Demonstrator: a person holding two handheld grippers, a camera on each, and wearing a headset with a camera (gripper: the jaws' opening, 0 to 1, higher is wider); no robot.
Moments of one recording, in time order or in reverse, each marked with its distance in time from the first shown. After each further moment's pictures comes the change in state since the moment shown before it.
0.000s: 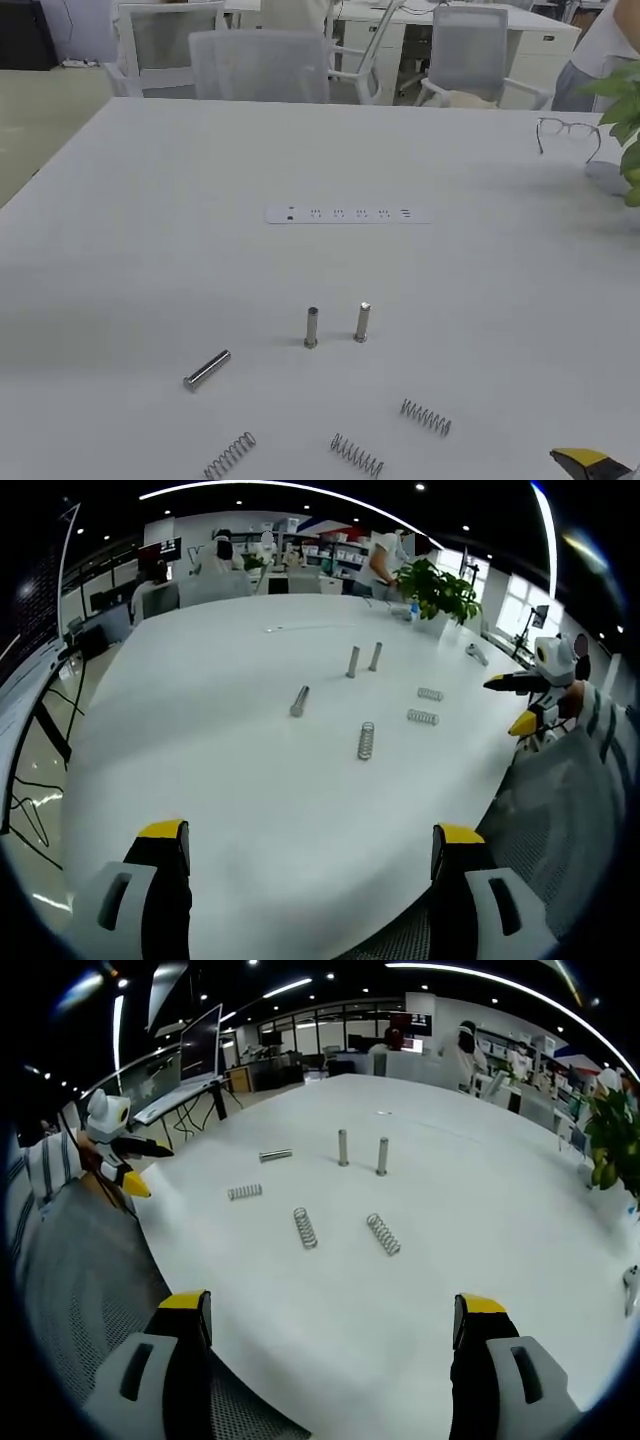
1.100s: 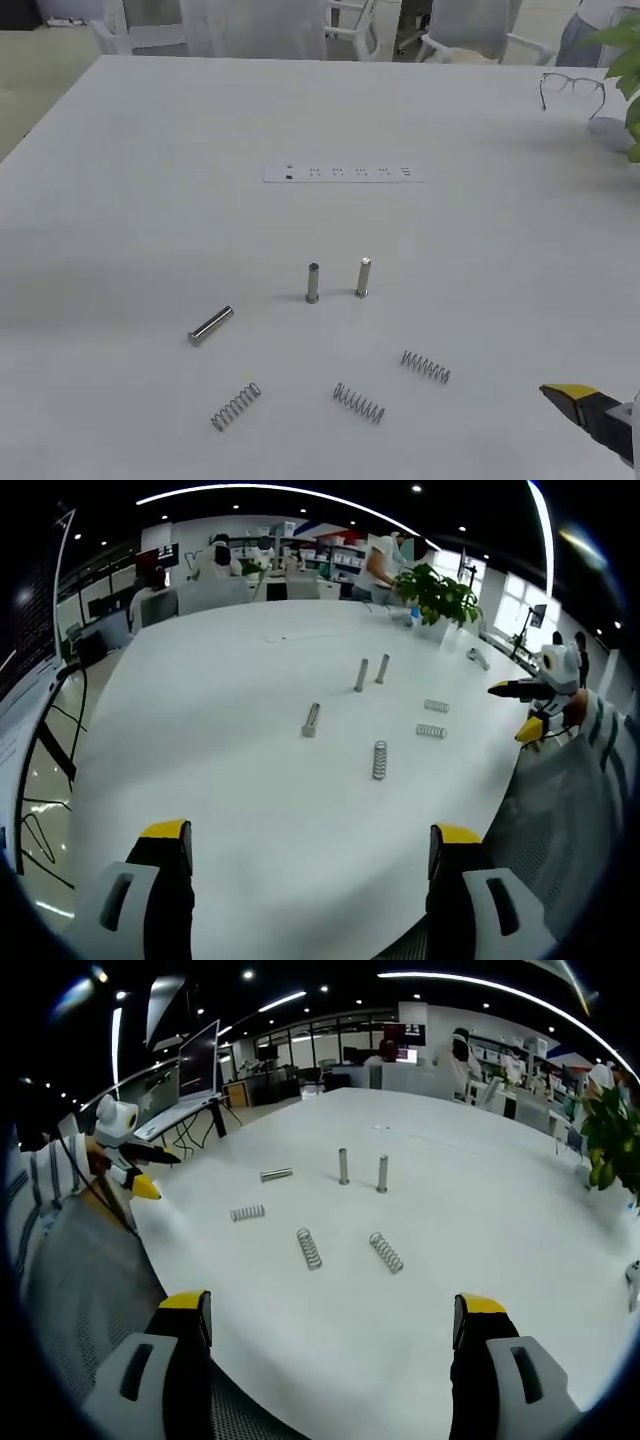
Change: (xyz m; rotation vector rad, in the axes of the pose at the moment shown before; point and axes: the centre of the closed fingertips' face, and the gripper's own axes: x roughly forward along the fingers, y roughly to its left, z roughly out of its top) left arm 0.001 0.018 0.025 0.026 -0.015 -0.007; right arm 0.000 0.006 0.015 0.030 -0.063 -0.002
